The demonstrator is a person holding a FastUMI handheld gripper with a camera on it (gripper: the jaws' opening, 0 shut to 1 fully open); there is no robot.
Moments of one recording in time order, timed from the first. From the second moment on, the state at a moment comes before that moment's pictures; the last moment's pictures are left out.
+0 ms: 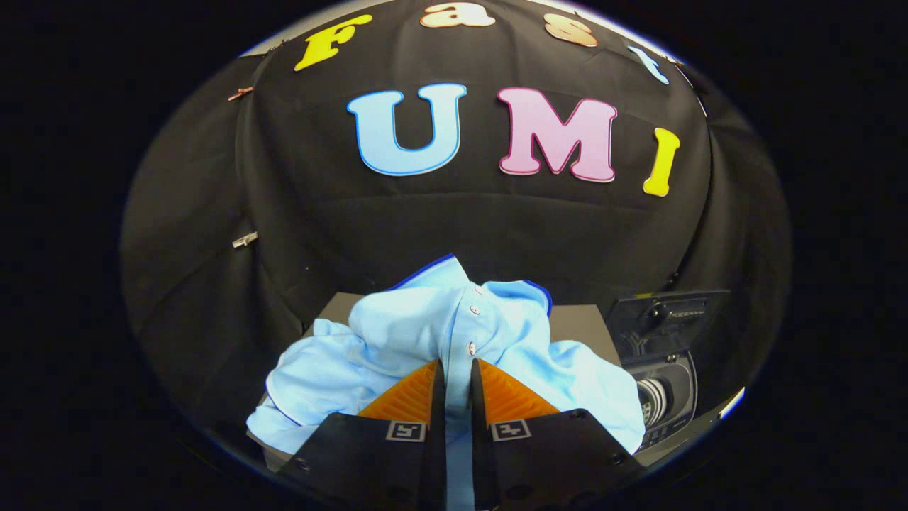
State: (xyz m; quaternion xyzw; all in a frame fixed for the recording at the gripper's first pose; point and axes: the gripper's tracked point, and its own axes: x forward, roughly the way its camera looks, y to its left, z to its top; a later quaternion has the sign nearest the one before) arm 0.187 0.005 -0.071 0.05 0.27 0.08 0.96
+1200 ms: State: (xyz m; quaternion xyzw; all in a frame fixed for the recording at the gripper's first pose) arm 0.176 -0.148 0.013 0.09 0.19 0.06 0.98
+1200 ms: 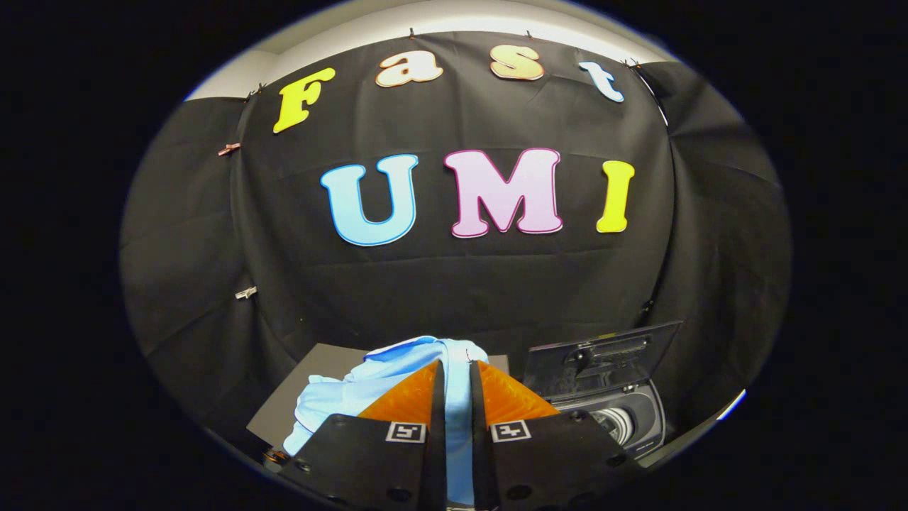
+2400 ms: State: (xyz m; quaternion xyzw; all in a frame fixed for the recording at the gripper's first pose) arm 0.218 -0.402 -0.049 0.11 0.20 0.10 0.97
